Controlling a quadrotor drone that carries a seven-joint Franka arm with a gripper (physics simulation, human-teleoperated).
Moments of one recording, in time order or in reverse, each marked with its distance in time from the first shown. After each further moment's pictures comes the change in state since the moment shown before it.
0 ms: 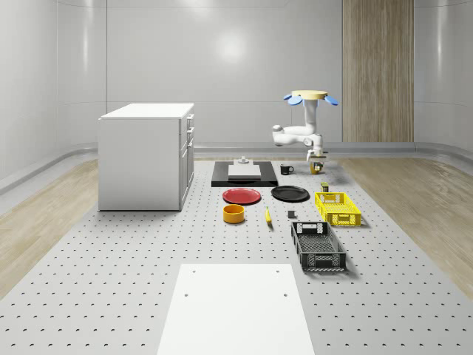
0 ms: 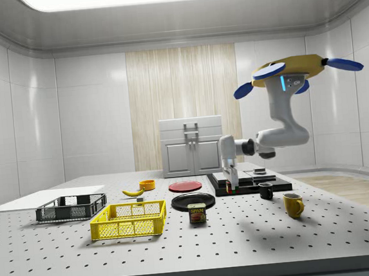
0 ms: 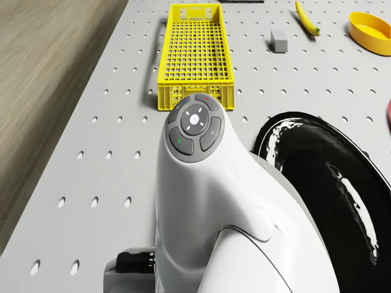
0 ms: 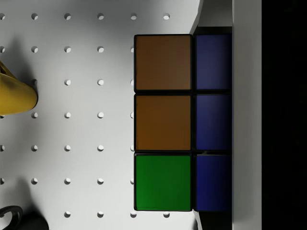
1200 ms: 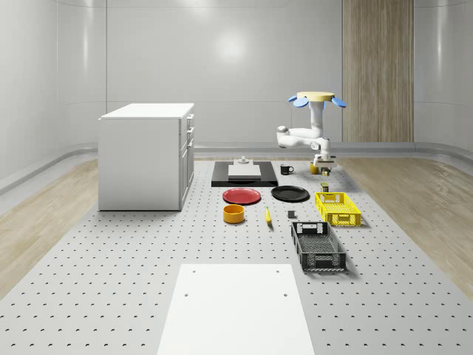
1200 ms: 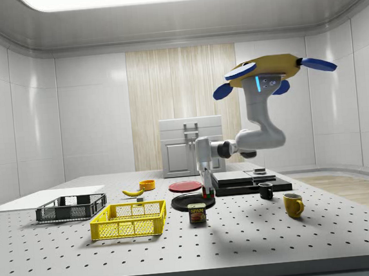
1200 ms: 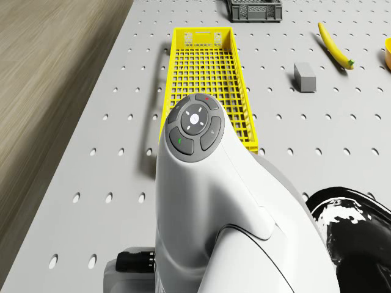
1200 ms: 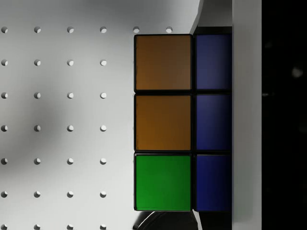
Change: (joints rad) arm -0.010 -0.059 0.009 0.002 0.025 0.055 0.009
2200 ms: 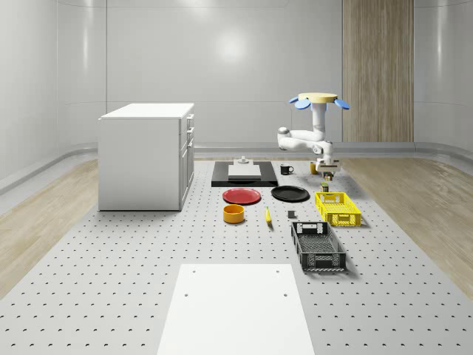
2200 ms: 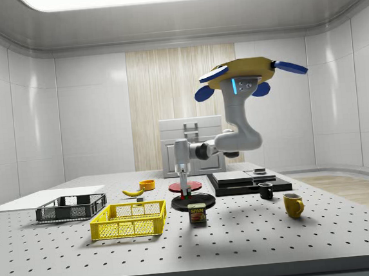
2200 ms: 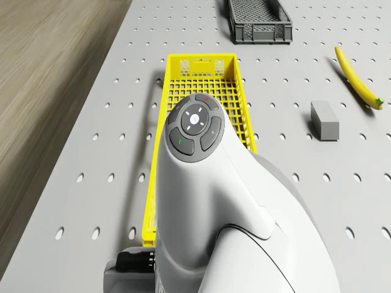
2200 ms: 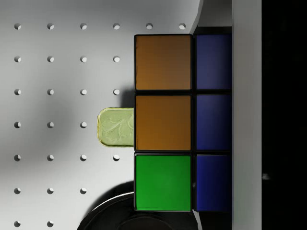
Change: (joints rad) arm -0.006 -0.036 0.004 0.001 0.014 0.033 0.005
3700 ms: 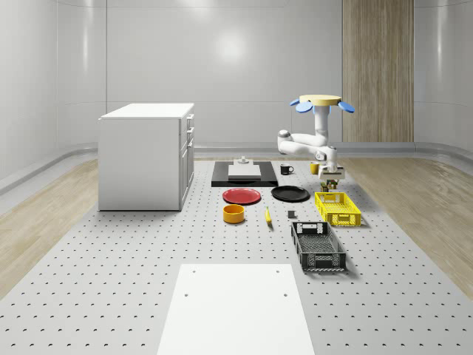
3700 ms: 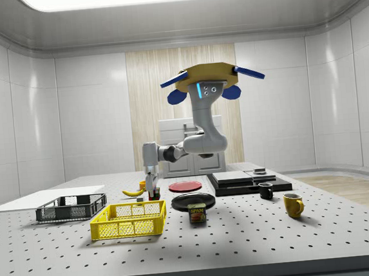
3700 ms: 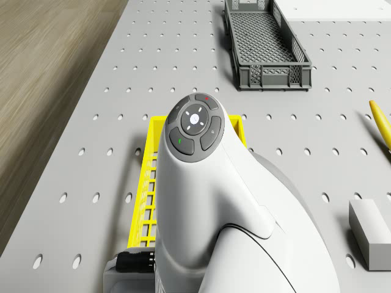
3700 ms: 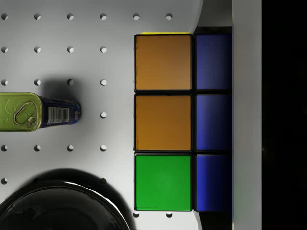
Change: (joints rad) arm -0.006 -0.035 0.004 0.001 0.014 0.032 0.004
